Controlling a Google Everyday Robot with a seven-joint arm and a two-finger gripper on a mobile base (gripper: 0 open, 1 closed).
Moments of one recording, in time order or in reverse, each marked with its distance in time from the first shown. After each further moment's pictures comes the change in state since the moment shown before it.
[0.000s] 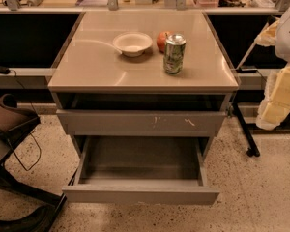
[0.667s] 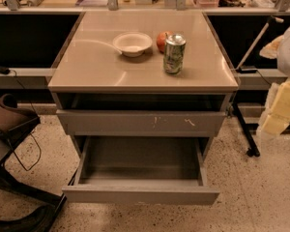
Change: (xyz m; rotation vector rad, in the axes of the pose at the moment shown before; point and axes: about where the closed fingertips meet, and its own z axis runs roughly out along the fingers) arm 0.014 0.007 0.018 0.003 0.012 0.045
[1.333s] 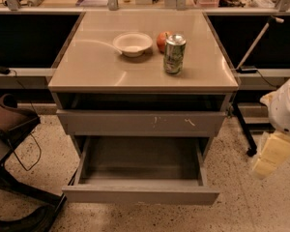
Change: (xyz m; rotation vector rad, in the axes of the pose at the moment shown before) arm 0.055 0.037 0.088 -0.043 0.042 0.125
